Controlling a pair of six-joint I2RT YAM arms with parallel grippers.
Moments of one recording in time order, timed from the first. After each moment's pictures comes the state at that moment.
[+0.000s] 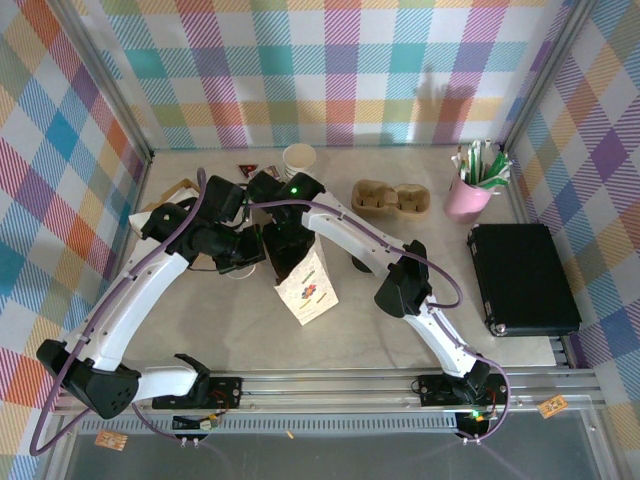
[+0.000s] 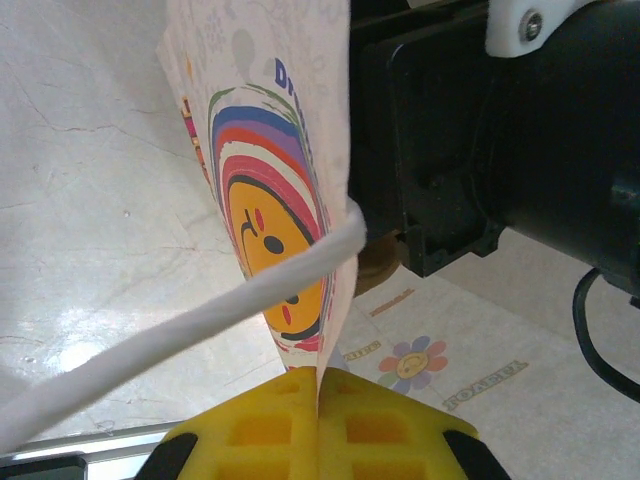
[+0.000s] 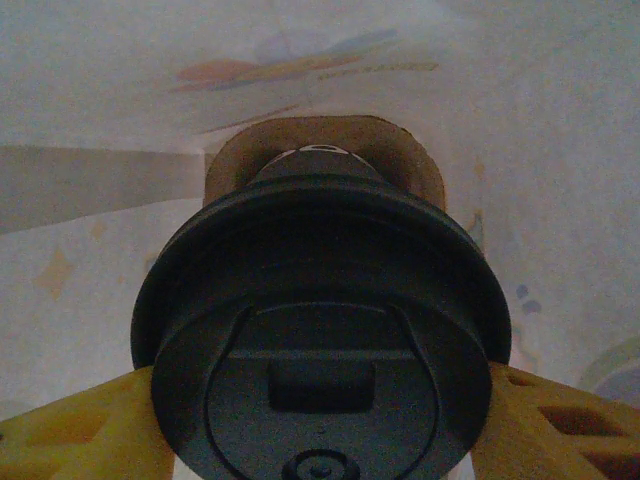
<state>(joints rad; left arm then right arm) -0.52 1.25 1.44 -1.29 0.17 -0.75 0.95 2.38 2.56 -1.47 0.12 0.43</state>
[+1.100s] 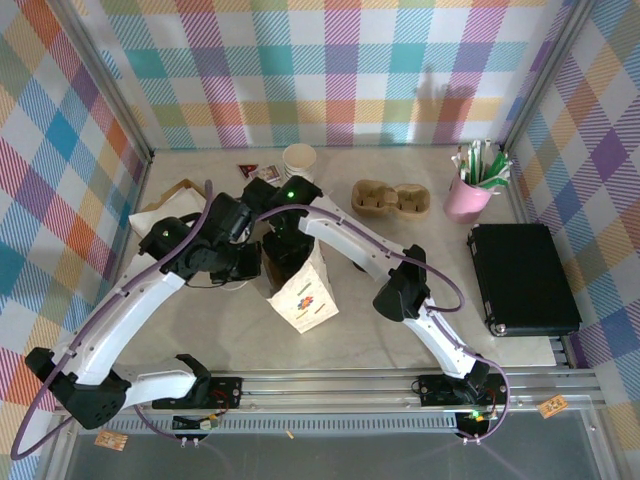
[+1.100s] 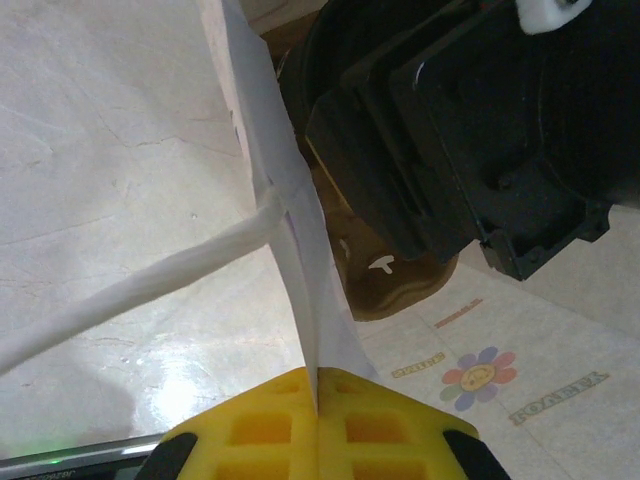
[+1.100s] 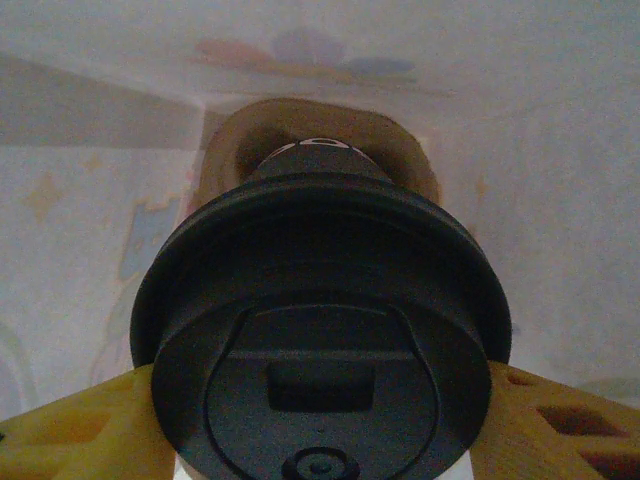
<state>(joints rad) -0.65 1.19 1.40 -1.35 -0.01 -0.68 1.00 2.37 2.59 -1.58 0.15 0.33</state>
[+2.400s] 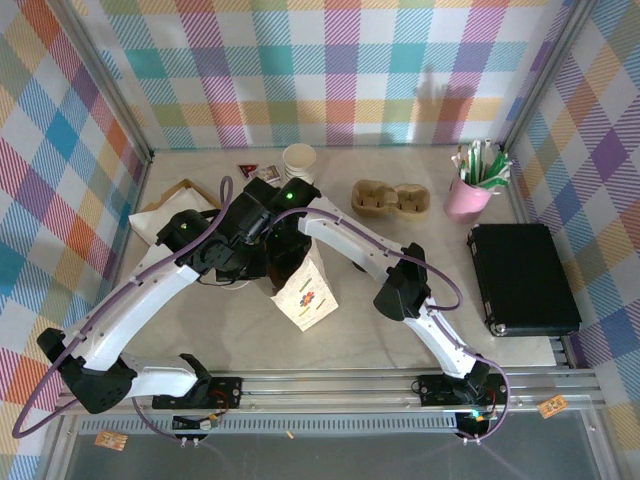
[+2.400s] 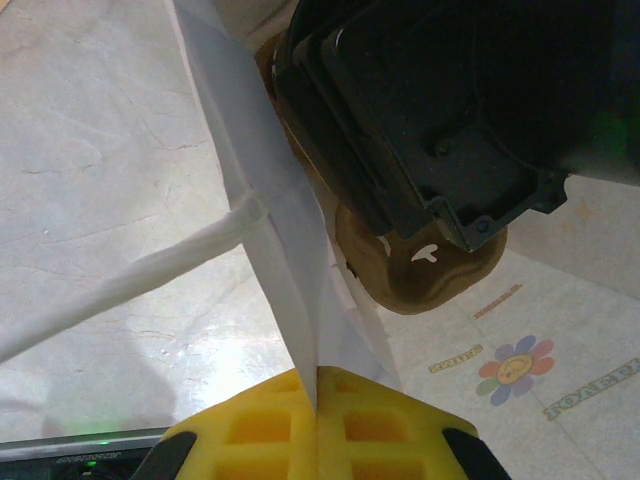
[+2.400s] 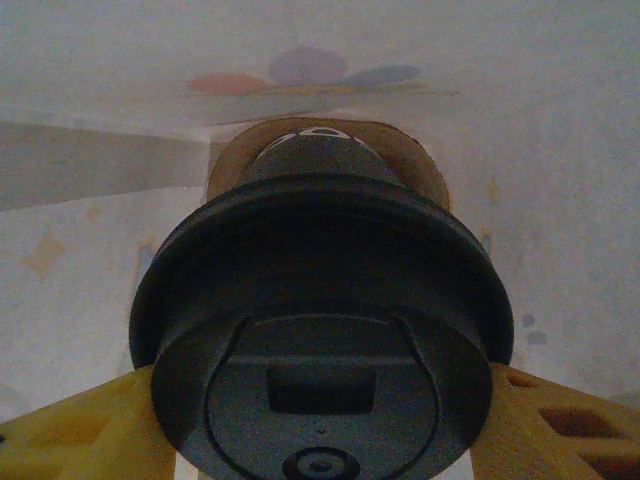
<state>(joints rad) -0.75 1.27 1.48 -1.43 -0.13 -0.73 0.99 2.37 2.54 -1.49 0.11 0.33</state>
